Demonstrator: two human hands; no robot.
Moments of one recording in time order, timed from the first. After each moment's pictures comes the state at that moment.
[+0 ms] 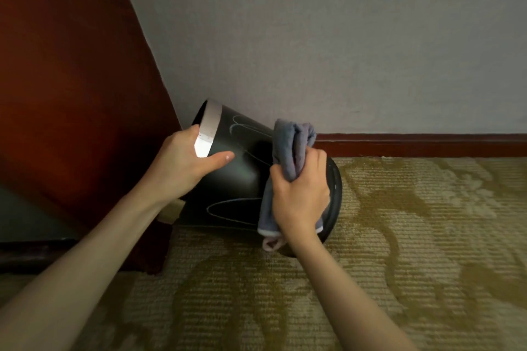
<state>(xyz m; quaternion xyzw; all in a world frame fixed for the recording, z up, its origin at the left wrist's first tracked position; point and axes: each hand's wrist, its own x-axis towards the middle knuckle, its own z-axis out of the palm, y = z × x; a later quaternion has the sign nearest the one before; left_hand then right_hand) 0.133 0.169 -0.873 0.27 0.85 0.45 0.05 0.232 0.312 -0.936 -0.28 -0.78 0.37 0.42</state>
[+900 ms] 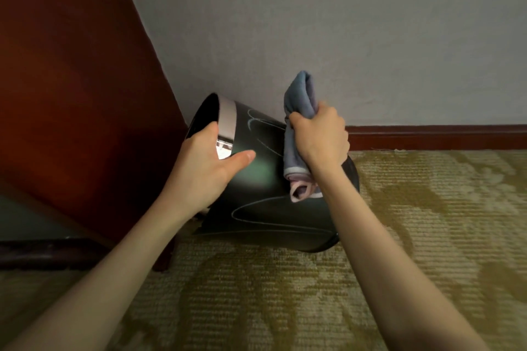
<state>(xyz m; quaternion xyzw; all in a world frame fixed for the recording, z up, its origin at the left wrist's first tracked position) 0.155 0.190 -0.874 0.27 0.85 0.45 0.02 0.176 0.369 -0.899 -0.36 -0.81 0.38 0.25</state>
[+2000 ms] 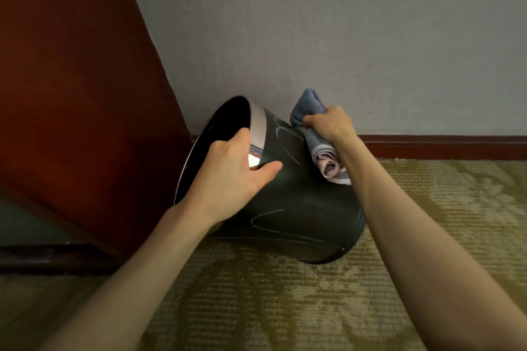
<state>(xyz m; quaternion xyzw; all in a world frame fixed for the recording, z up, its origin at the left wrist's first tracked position) 0.166 0.212 -0.868 0.32 0.88 0.36 -0.04 0.135 0.433 -0.906 -0.35 -0.83 0.43 0.08</state>
